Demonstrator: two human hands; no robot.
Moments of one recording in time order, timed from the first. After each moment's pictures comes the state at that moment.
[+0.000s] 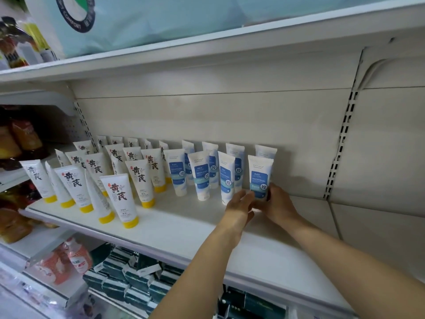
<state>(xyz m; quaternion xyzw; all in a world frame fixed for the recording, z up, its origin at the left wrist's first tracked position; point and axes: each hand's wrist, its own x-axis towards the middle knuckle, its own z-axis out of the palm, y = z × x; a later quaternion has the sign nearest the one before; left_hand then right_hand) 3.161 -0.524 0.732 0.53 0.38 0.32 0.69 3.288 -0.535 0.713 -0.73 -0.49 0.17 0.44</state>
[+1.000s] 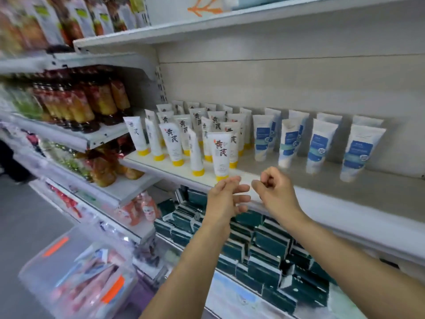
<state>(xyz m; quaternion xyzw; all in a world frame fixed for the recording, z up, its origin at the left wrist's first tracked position) 2.908 -0.537 0.742 0.40 0.43 0.46 0.67 3.038 -0.547 0.724 -0.58 -0.52 0.25 0.57</state>
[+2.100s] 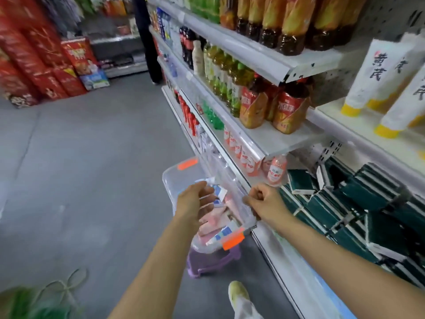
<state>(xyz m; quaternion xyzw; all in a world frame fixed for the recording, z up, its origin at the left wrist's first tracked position) 2.446 -0.458 0.604 0.06 0.62 0.58 0.52 2.615 -0.386 0.573 -0.52 -0.63 0.51 0.25</state>
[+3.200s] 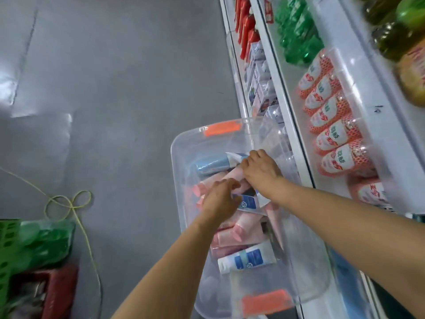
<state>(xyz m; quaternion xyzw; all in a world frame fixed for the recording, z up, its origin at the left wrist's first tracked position) 2.327 -0.292 0.316 0.35 0.83 0.19 0.38 2.388 -0.157 0.303 -0.11 -0.95 -0.18 -0.23</state>
